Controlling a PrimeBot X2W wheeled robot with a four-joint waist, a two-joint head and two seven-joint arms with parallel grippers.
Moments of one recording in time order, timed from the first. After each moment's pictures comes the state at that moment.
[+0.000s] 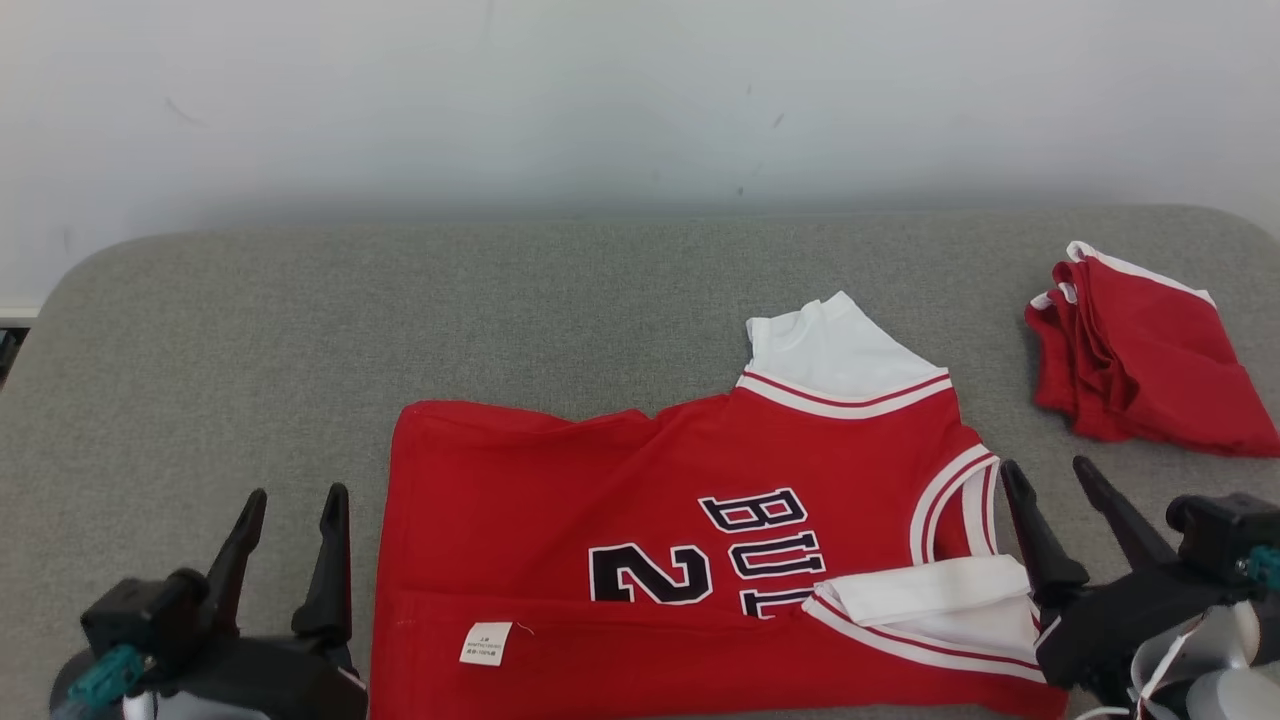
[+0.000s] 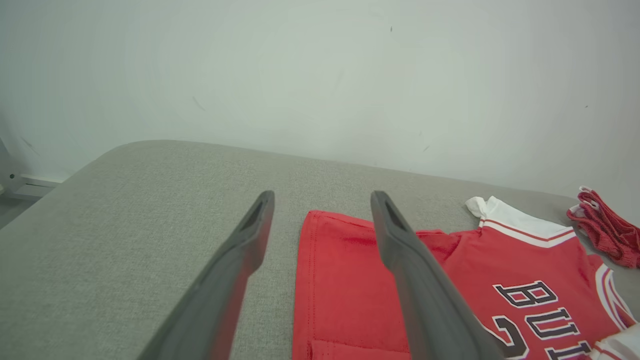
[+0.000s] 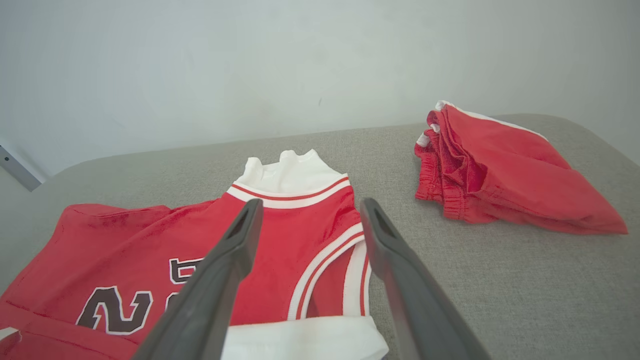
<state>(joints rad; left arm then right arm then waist) -0.02 0.20 -0.19 0.00 -0.34 0.07 -0.06 0.00 -0.32 0.14 0.01 0.57 -0.07 0.02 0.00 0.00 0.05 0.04</state>
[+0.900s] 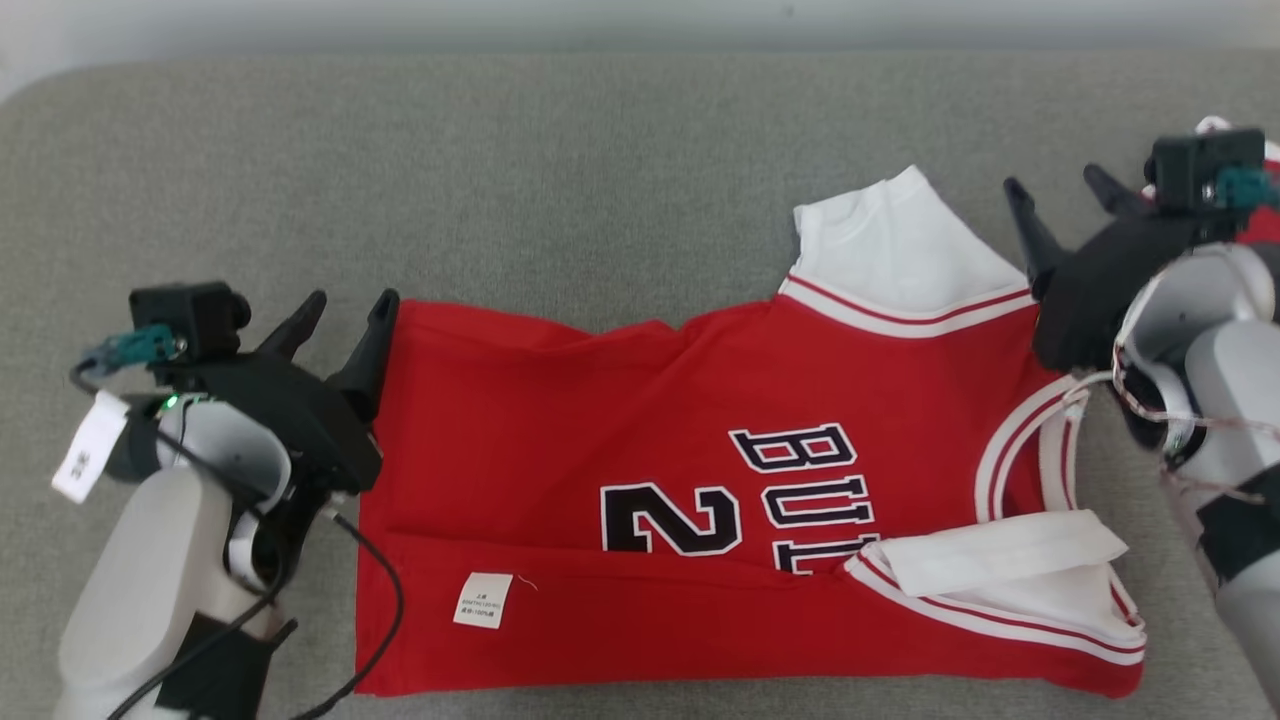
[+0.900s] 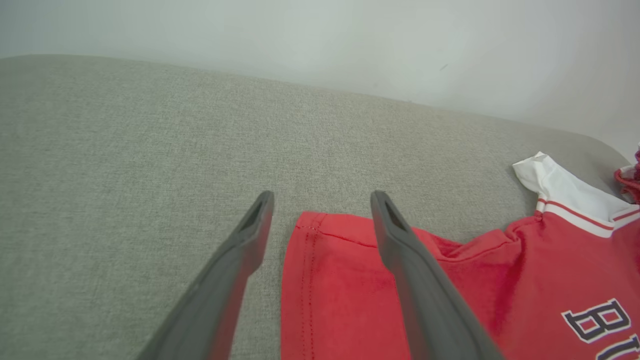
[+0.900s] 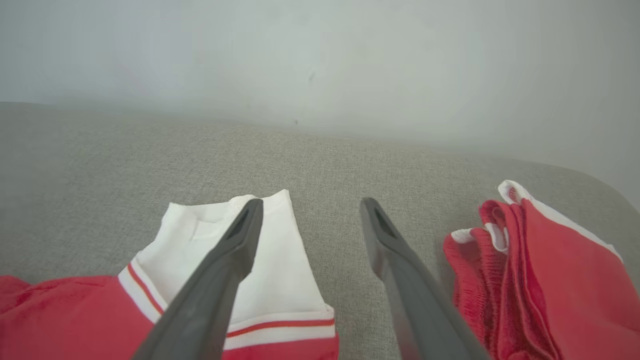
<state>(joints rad) -0.60 0.19 -0.26 0.46 -0.46 -0.10 0.19 -0.70 -0.34 0.27 0.43 0.46 -0.04 0.26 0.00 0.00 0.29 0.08</state>
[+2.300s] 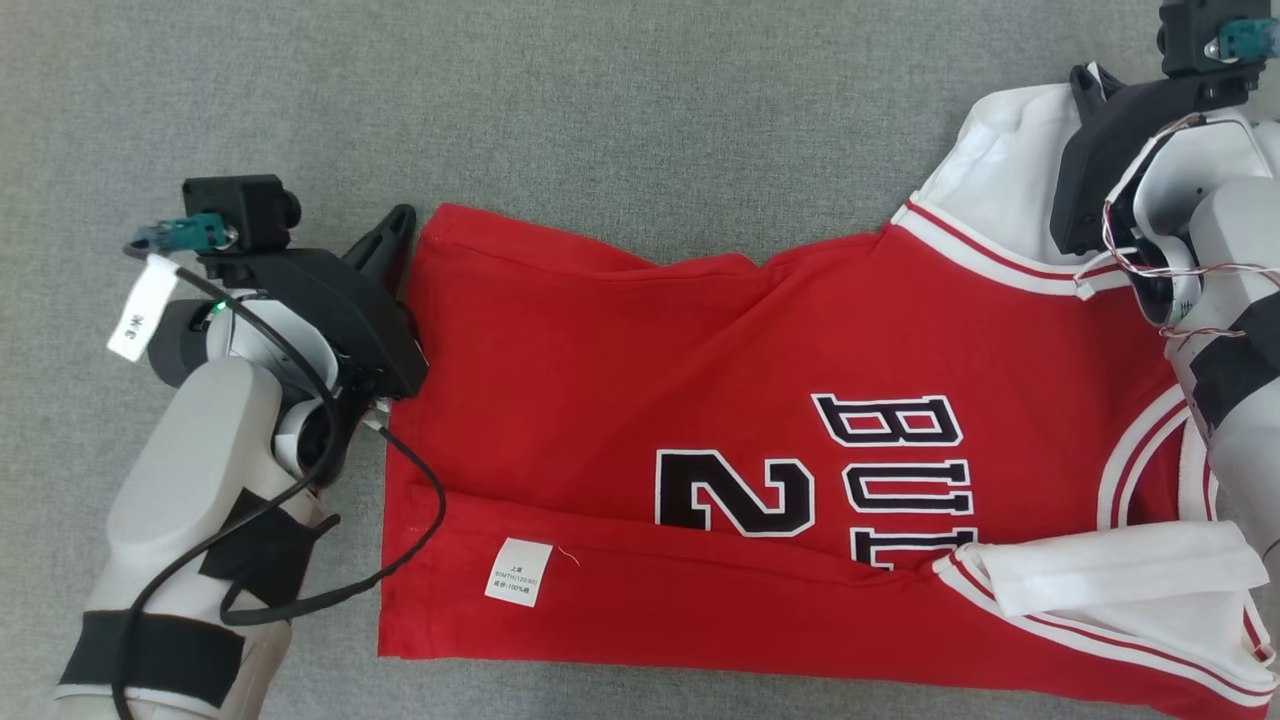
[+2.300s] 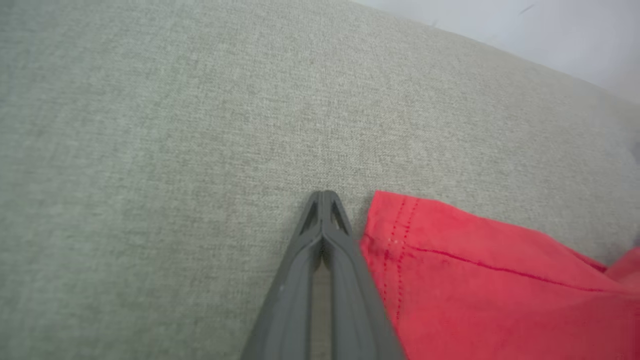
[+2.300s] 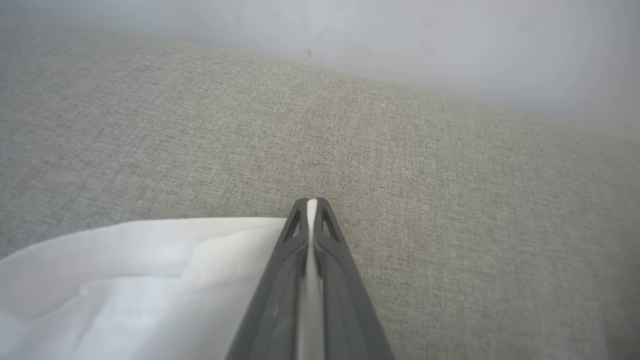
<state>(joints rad) -0.88 0.13 -0.39 0.79 -0.55 -0.13 0.15 -1.08 -0.27 0.34 0.95 0.37 0.01 0.16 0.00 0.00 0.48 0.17</state>
